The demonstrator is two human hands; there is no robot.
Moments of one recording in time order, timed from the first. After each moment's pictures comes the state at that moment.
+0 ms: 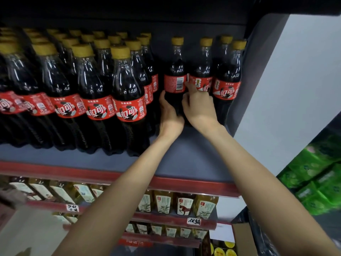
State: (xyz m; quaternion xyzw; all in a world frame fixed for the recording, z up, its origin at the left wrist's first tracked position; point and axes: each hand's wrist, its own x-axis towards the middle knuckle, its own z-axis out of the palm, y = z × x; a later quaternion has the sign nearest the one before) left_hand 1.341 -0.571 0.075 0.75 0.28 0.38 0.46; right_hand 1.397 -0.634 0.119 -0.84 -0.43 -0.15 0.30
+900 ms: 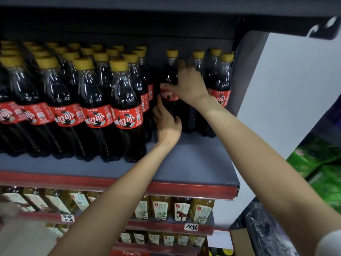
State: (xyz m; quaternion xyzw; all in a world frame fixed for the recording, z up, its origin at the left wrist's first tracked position) left_hand 1.343 -0.577 0.080 0.77 0.34 0.38 0.38; right_hand 1.412 -0.611 0.187 -0.83 -0.48 -0.17 0.22
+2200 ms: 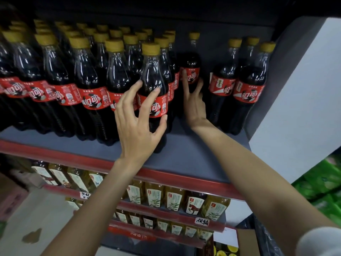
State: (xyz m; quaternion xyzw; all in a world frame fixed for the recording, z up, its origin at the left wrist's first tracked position) left_hand 1.210 -0.548 0.083 0.78 0.19 0.60 -0.05; right_hand 1.392 -0.562 0.083 -0.86 -0.43 -0.18 0.19
